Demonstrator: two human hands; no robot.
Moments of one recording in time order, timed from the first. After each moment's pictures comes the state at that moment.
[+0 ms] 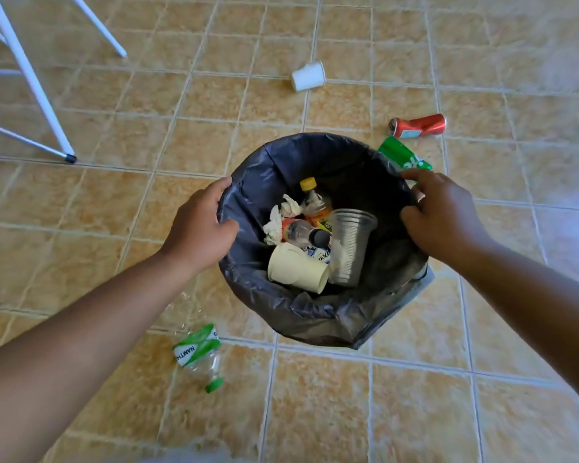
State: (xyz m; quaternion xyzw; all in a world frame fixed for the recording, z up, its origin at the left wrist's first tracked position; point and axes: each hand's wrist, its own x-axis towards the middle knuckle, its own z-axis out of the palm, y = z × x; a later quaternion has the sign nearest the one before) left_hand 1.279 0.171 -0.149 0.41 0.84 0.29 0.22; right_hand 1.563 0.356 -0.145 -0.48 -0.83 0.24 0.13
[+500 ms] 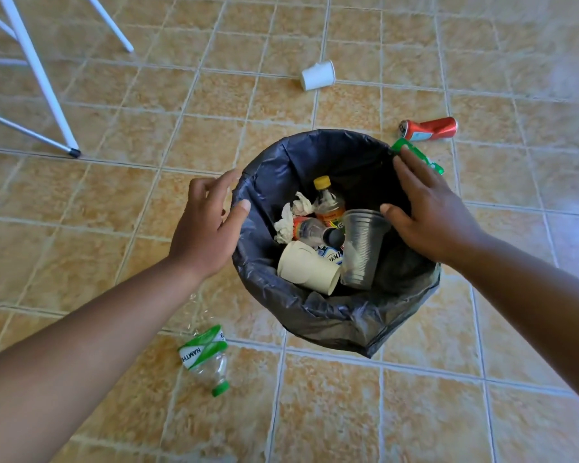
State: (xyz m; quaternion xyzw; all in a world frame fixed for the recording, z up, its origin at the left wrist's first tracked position) left_hand 1.263 0.158 -0.175 0.47 0.81 0.33 0.14; right_hand 1.538 0.353 -0.156 -0.39 -0.90 0.16 0.07
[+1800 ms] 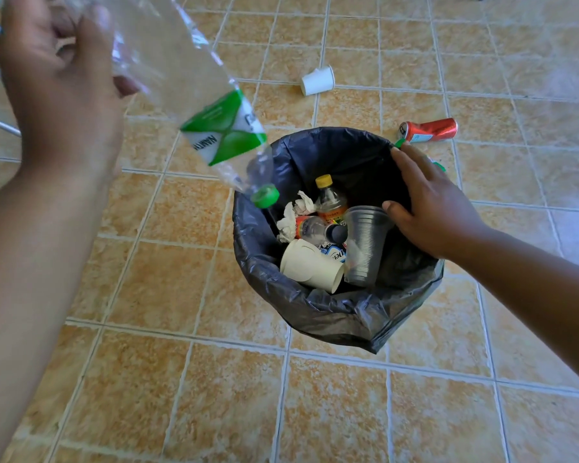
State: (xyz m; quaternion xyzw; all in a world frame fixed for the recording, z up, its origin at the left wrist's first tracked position) left_hand 1.185 0.181 -0.042 0.32 0.70 0.64 0.05; right_hand 1.535 0.349 -0.163 -0.39 -0.91 0.13 0.09
